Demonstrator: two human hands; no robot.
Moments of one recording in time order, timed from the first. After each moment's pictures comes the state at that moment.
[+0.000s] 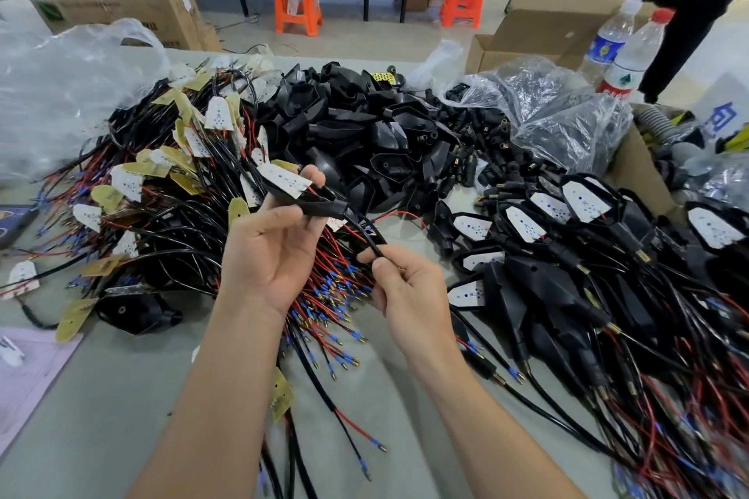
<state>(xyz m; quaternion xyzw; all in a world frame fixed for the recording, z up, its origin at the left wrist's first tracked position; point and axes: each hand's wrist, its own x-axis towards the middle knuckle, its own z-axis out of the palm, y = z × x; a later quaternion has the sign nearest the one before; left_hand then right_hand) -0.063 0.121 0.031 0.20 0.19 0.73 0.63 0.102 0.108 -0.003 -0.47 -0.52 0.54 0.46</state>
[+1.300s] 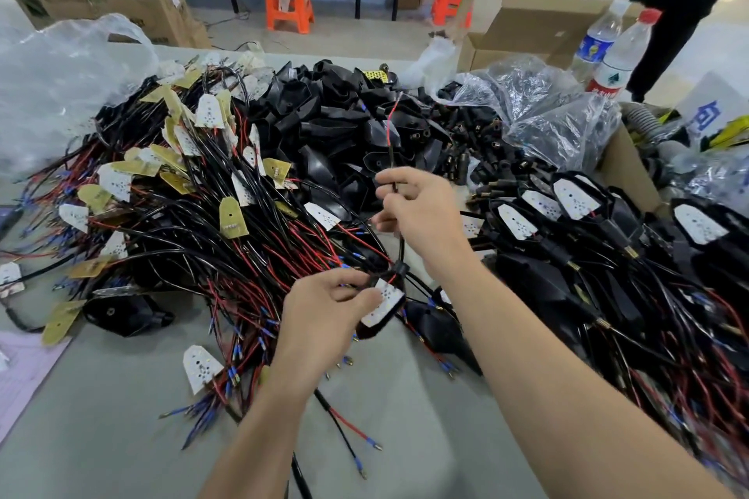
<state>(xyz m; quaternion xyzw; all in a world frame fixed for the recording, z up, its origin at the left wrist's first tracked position) -0.007 0.075 -0.021 0.40 0.68 0.45 0.42 0.111 0.192 0.038 -0.51 -0.56 0.50 0.42</state>
